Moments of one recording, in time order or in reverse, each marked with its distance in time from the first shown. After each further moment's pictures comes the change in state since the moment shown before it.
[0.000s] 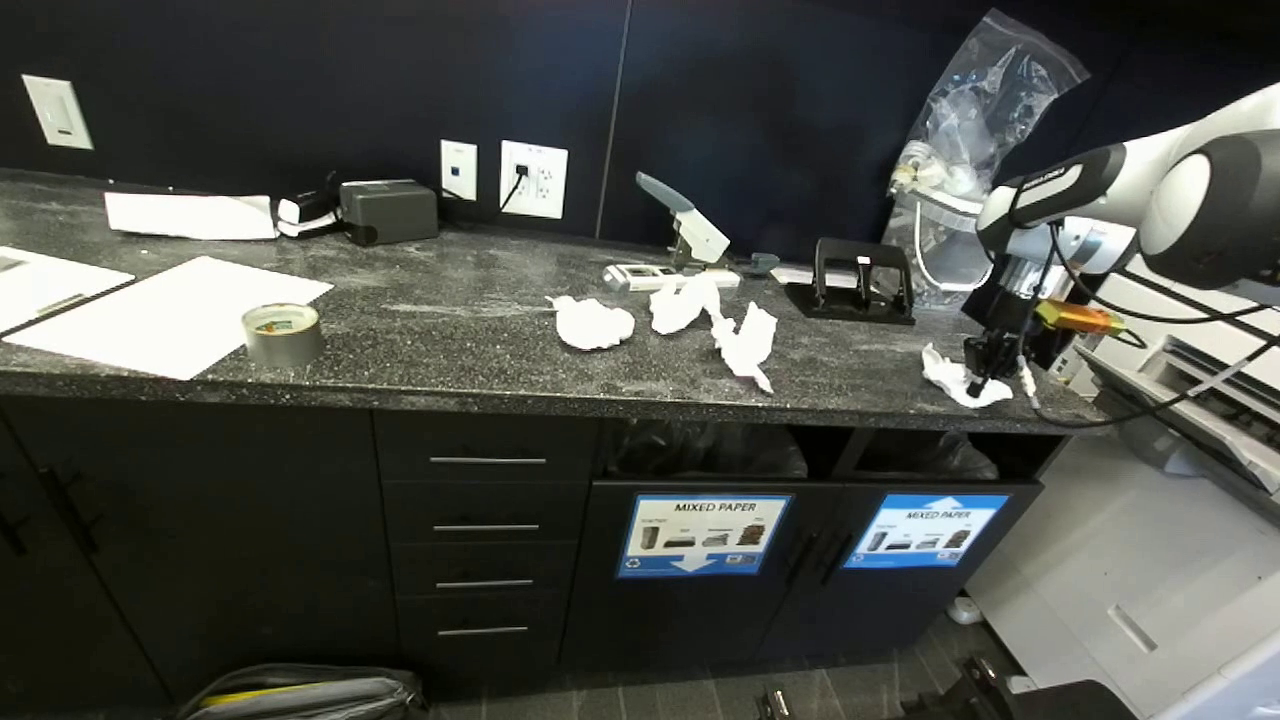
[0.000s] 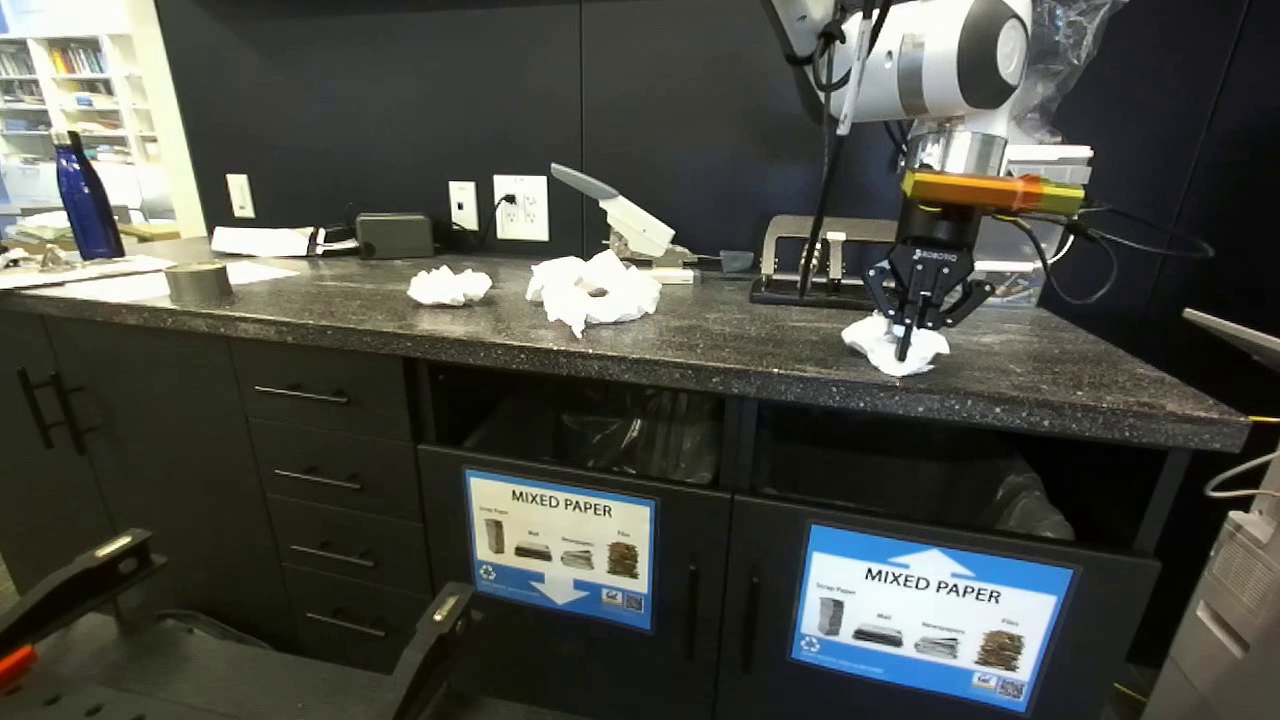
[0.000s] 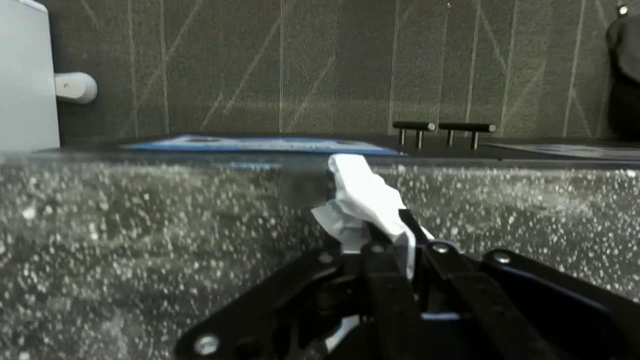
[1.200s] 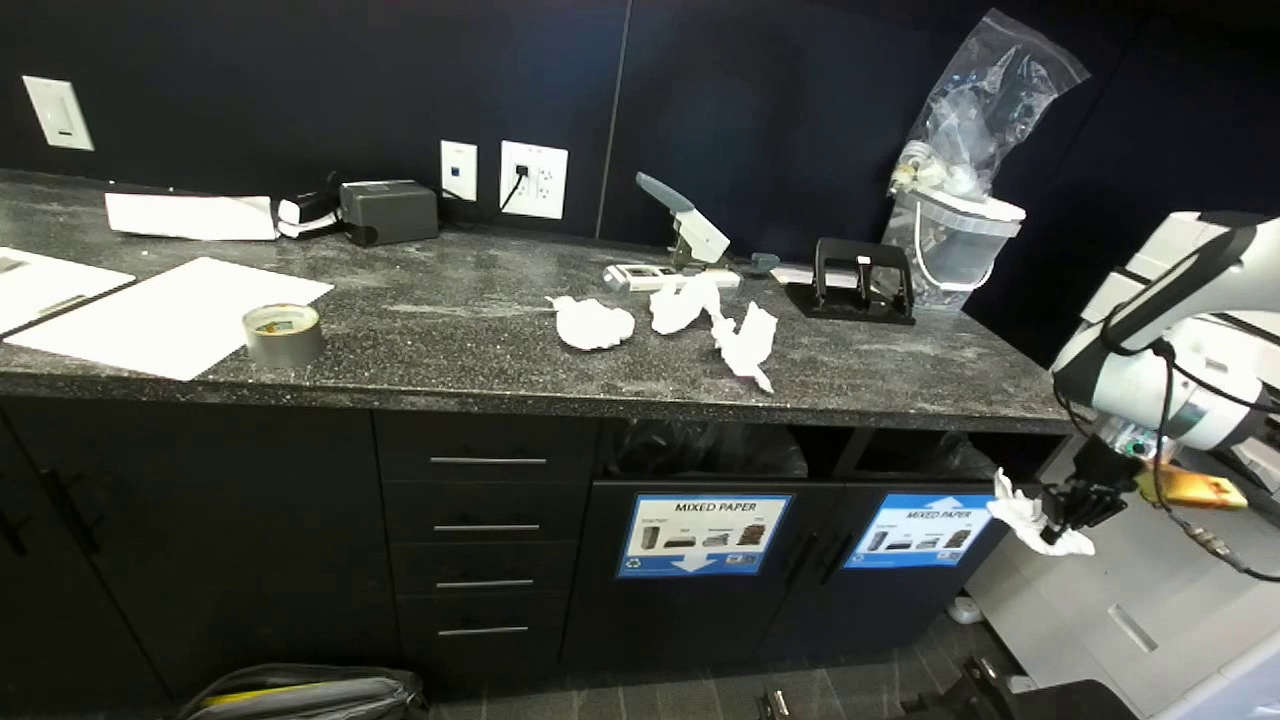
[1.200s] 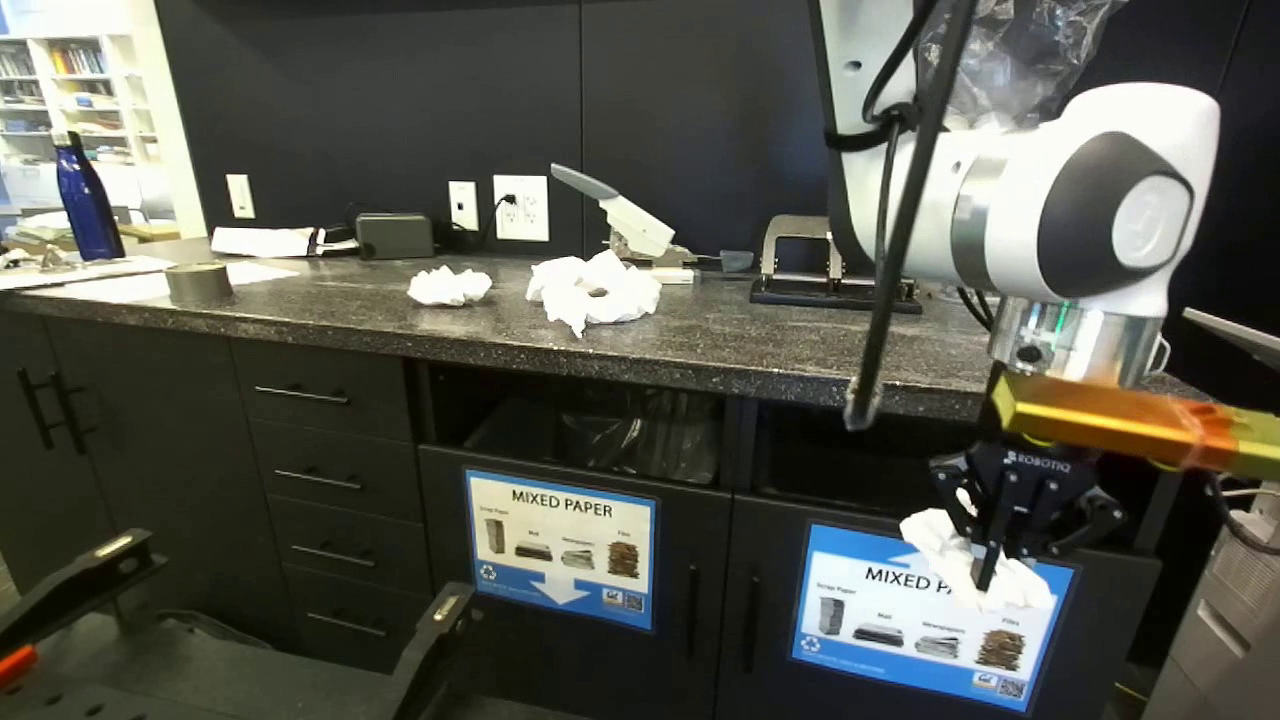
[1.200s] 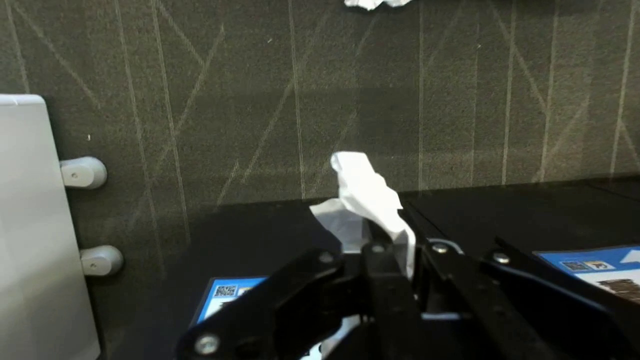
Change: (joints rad) arm -0.191 -0.262 0.004 -0.866 0.040 0.671 -0.202
